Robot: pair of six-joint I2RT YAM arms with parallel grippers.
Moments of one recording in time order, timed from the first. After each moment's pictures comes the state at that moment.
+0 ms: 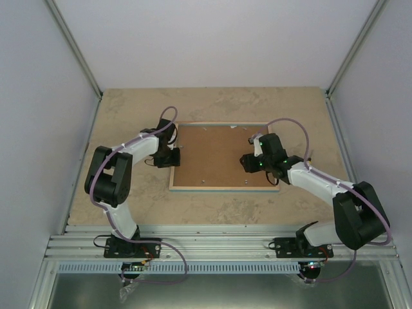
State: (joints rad) left arm -0.31 1.79 1.11 -0.67 0.11 -0.33; right arm 0.48 1.39 0.74 -0.18 -0.10 0.20
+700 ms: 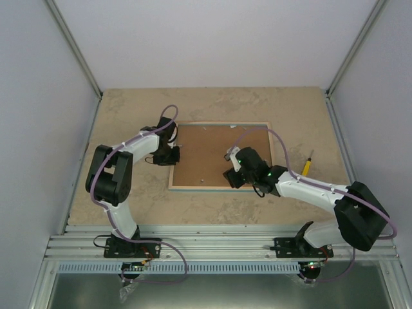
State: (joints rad) left arm -0.31 1.80 1.15 -0.71 0.07 -0.32; right arm 0.85 1.38 0.74 -0.18 0.12 0.06
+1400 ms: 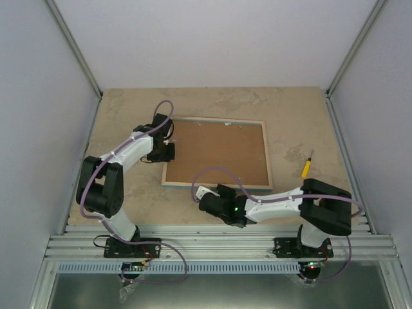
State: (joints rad) left arm -0.31 1.67 1.14 -0.76 -0.04 -0.31; right arm 1.31 1.68 0.78 -0.16 0.70 -0.13
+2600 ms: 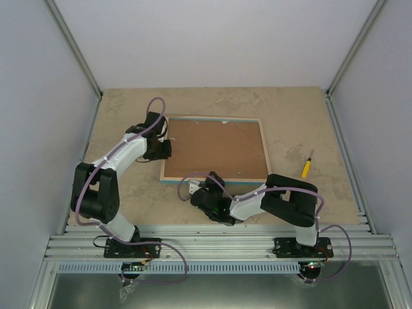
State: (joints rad) left arm -0.27 1.61 1.12 -0.73 0.00 -0.32; right arm 1.27 1.94 0.81 0.39 1.06 -0.73
